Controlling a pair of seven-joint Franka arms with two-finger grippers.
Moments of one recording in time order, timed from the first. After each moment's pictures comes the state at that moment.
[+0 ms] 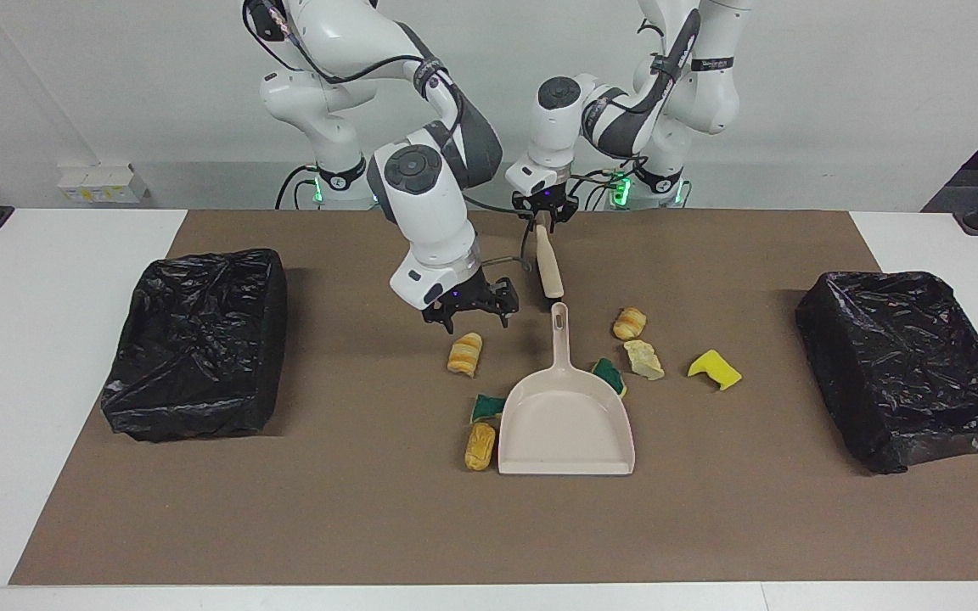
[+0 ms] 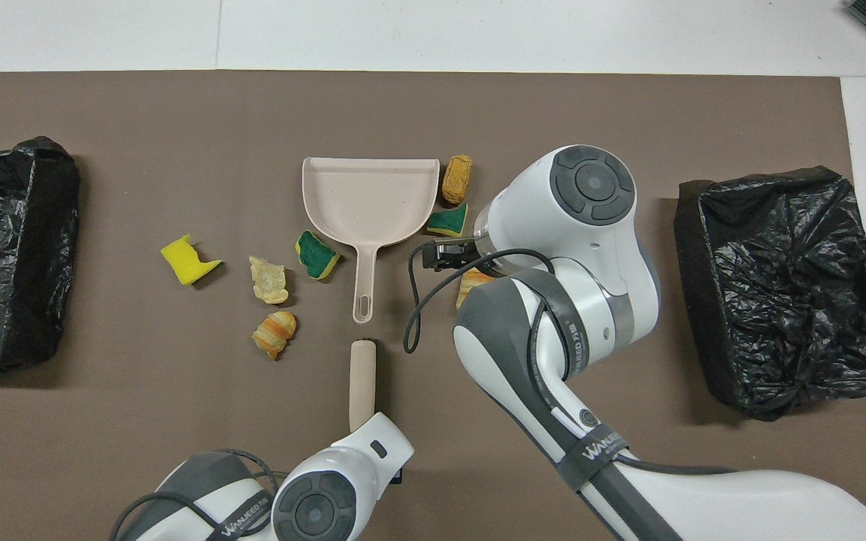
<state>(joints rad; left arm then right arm) -0.87 -0.21 0.01 -2.54 -0.06 2.26 -0.71 0.41 0.32 0.06 -1.68 0.18 2.07 0.36</state>
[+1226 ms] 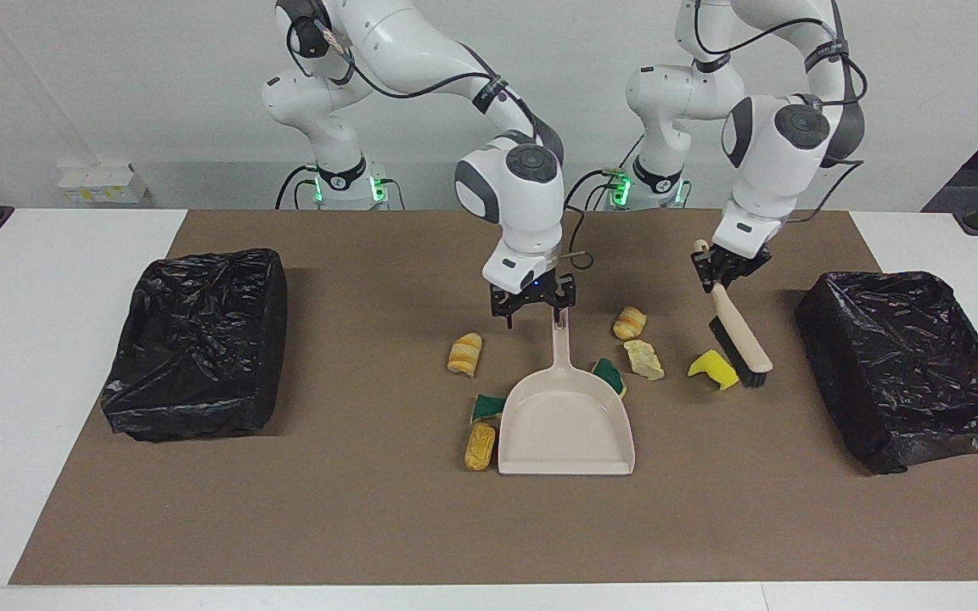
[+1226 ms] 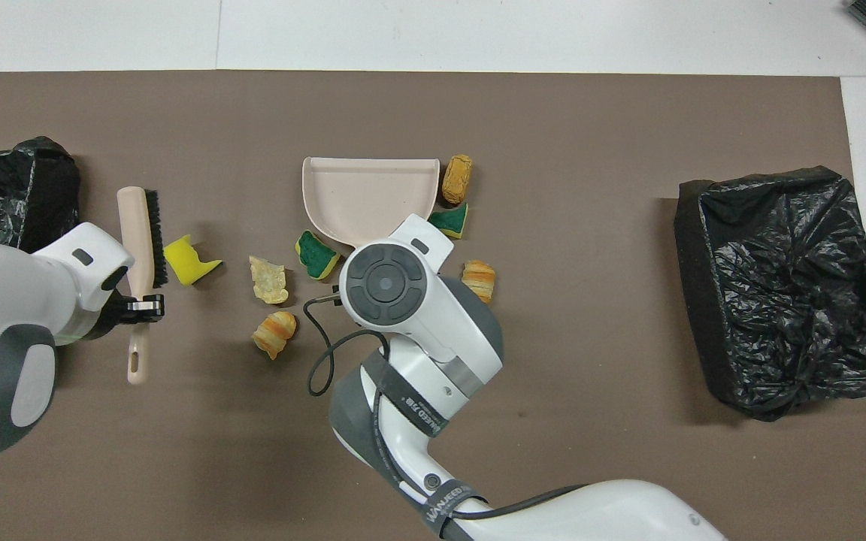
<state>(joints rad) -0.12 -0.11 0.03 -2.21 0.04 2.11 -0.14 0.65 0.51 0.06 -1.54 -0.09 2.18 0.63</state>
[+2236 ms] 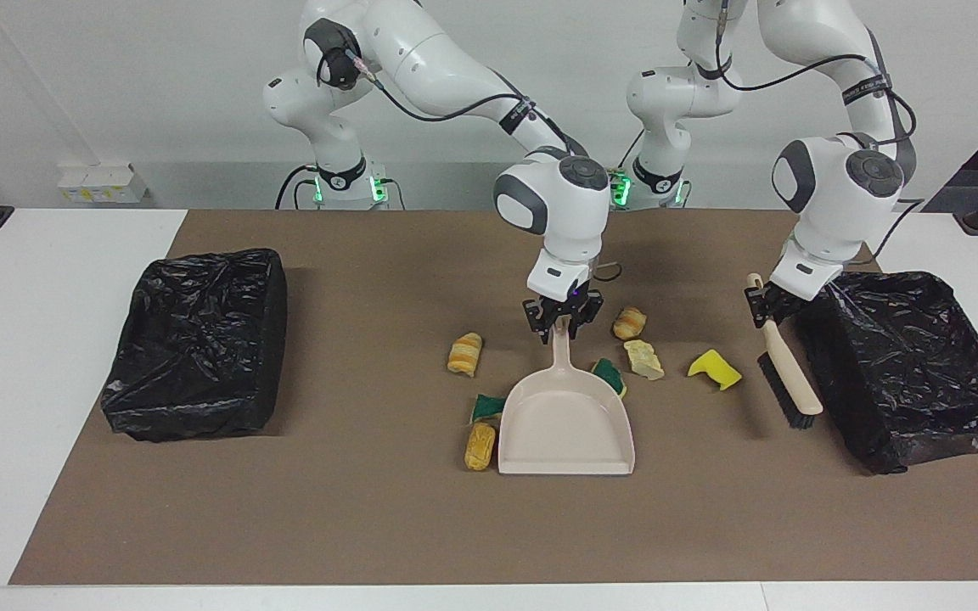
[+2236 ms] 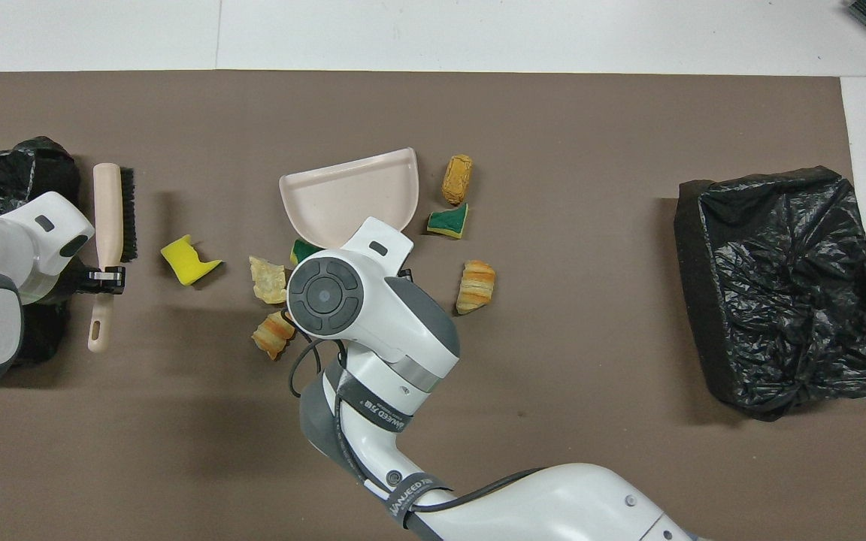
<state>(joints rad) -0.01 0.03 0.02 -2.12 0.05 2.15 0.02 0.69 0.60 0.06 -1.44 -0.18 2.13 0.64</state>
